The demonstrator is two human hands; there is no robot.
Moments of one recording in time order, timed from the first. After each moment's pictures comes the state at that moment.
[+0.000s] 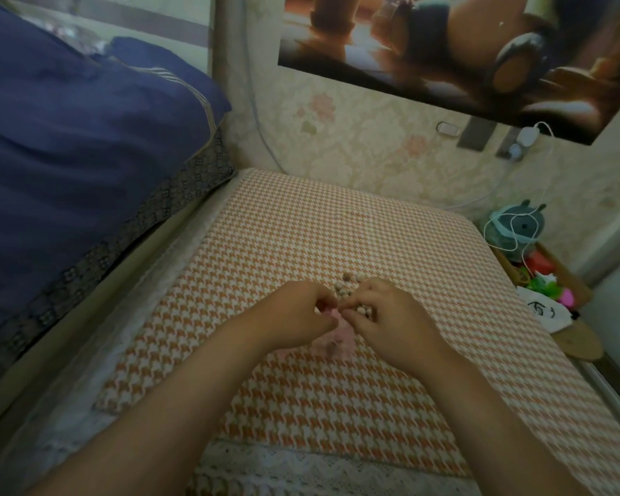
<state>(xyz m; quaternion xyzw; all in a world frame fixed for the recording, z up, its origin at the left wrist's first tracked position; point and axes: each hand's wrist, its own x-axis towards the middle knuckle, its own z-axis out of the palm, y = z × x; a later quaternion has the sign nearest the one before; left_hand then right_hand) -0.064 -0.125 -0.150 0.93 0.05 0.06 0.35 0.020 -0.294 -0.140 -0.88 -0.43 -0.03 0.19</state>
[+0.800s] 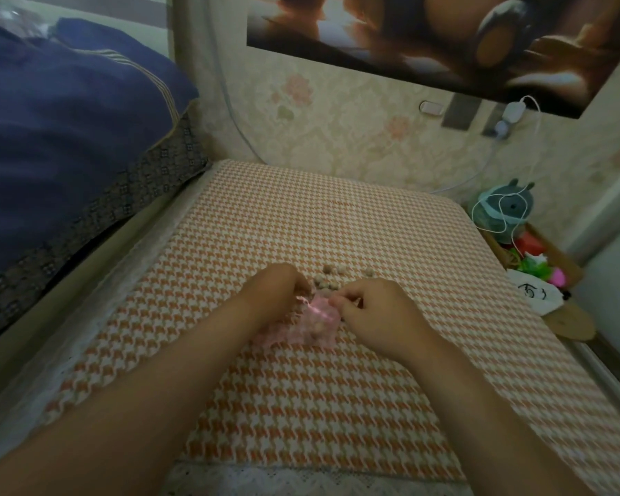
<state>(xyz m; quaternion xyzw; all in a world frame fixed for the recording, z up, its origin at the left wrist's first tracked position) 0.022 -0.098 -0.204 0.98 0.06 0.05 0.20 0.041 -0.300 -0.146 -0.91 -0.35 0.03 0.24</state>
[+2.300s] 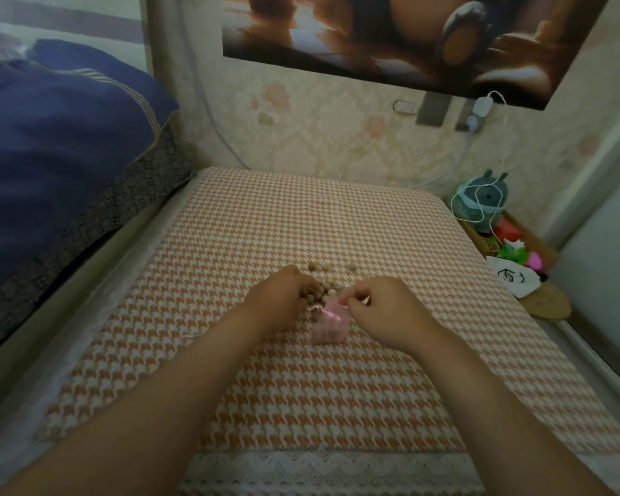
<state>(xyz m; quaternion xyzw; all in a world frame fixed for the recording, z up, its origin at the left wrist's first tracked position) 0.011 -0.137 -0.196 0.97 0.05 0.07 0.21 0.048 -0.335 -0.145 -0.92 -0.30 0.05 0.25</state>
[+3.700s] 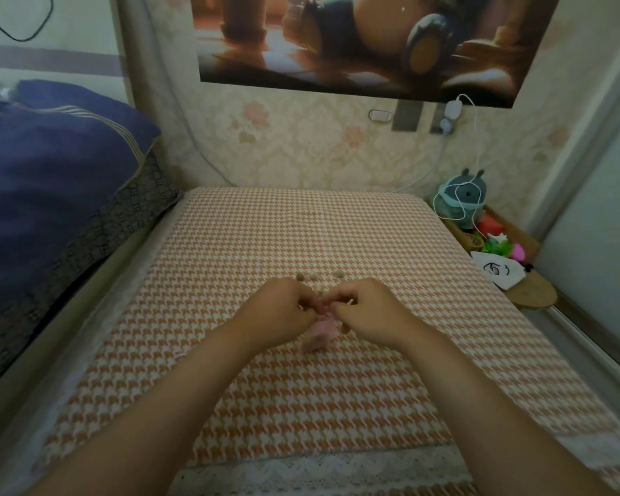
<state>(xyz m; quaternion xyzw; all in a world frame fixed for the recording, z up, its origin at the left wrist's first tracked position) -0.024 -0.170 -0.142 0.95 0.02 0.08 0.30 0.048 -0.339 -0.138 -0.87 -0.32 0.11 0.36</state>
